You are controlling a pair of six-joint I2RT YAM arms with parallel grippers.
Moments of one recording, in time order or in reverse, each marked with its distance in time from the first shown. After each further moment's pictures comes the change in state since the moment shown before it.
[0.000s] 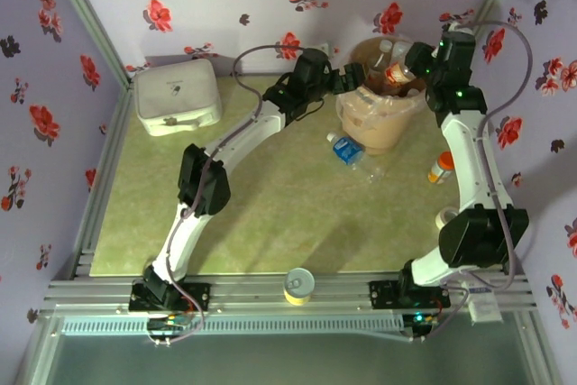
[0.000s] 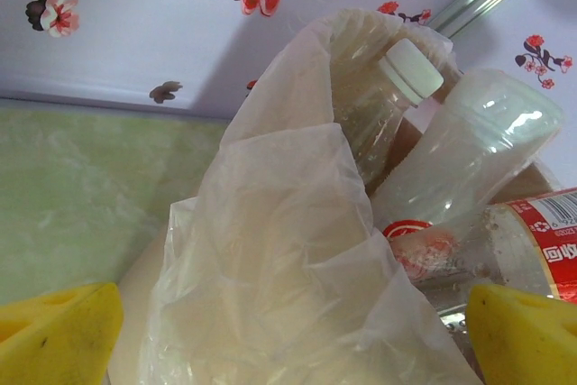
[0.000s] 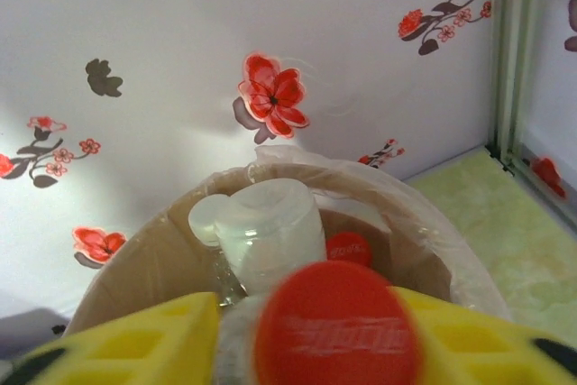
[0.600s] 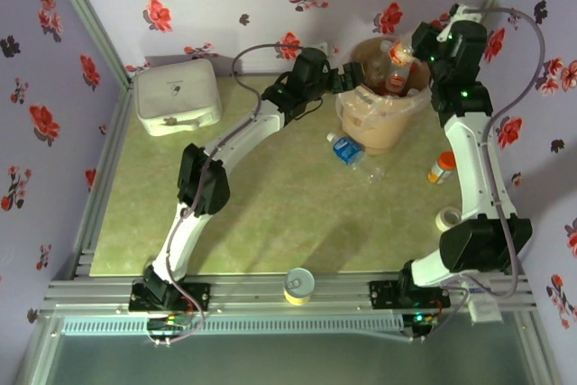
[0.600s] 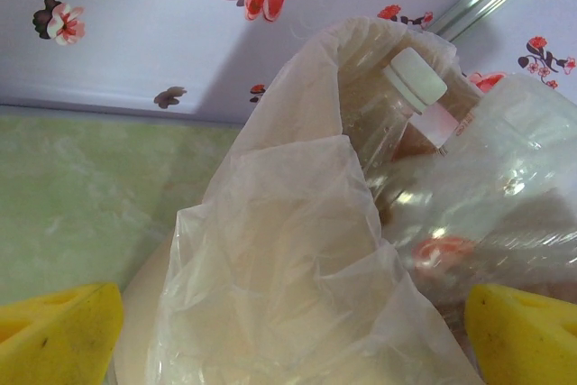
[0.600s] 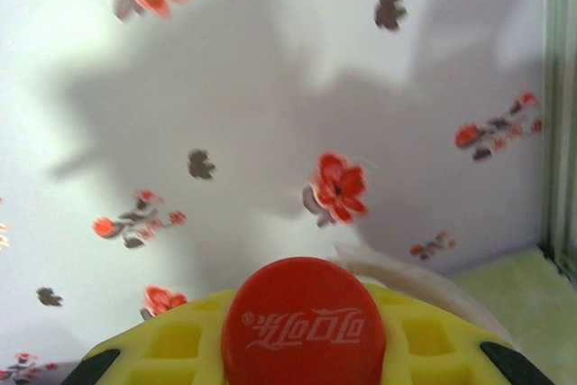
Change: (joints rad) left arm 0.006 0.000 0.000 0.002 0.000 0.011; right arm 0.028 -0.032 0.081 0.128 -0.029 -0.058
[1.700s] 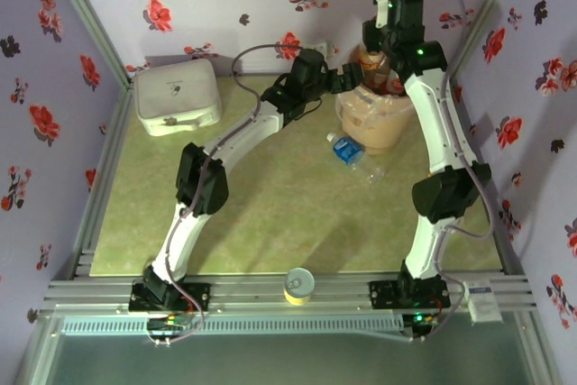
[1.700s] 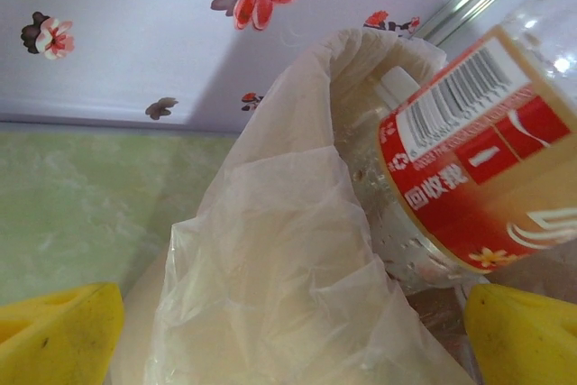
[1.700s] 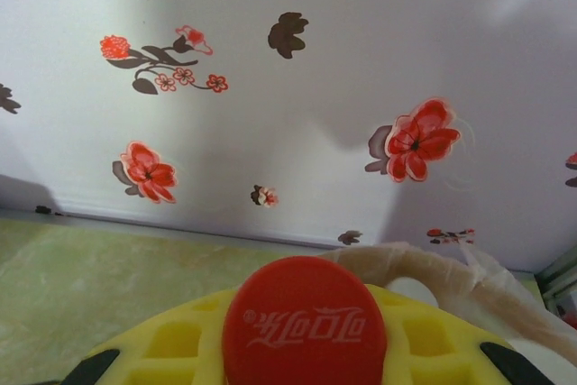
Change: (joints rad) left arm 0.008 -0.014 -0.058 0.072 0.019 0.023; right arm 0.196 0.441 0.569 -0.449 0.076 -0.387
